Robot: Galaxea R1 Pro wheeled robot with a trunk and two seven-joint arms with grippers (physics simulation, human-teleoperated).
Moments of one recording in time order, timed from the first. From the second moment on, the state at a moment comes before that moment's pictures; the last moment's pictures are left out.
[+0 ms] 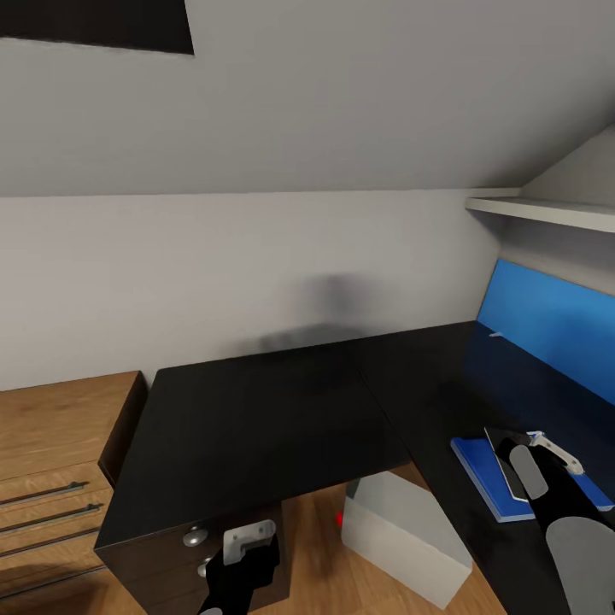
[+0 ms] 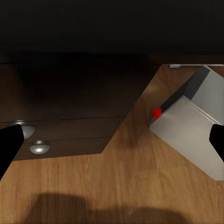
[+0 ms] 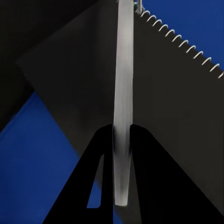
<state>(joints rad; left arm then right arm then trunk) 0.02 -0.06 -0.46 -1.45 0.42 0.32 0.59 -0.70 -0.25 -0.33 -0.65 -0.49 0.35 -0.43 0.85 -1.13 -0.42</state>
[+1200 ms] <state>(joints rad) 0.02 -0.06 -0.46 -1.44 0.42 0.32 0.59 -0.73 -0.21 -0.32 -0.81 -0.45 0.32 -0.40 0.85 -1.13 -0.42</state>
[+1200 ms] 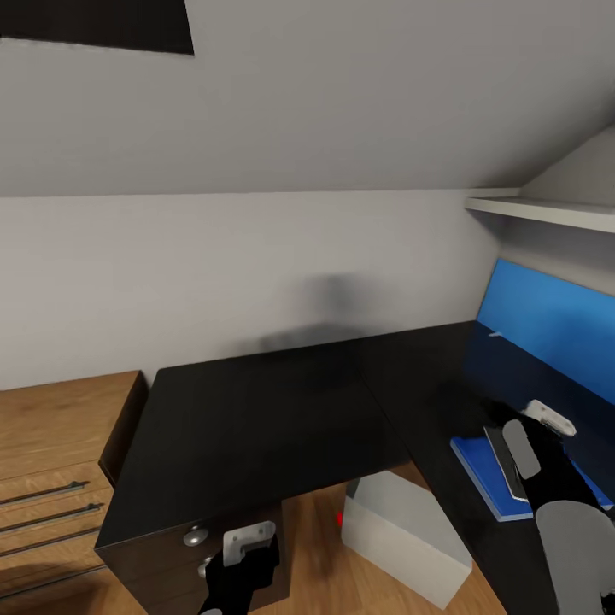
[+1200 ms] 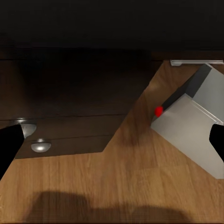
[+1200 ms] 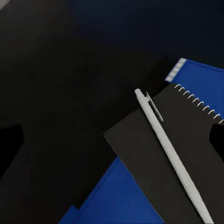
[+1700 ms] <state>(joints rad) 0.02 -0.06 -0.46 -1.43 0.43 0.32 0.59 -0.64 -0.05 -0.18 -1.04 -0.45 0.40 -0.41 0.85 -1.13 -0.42</state>
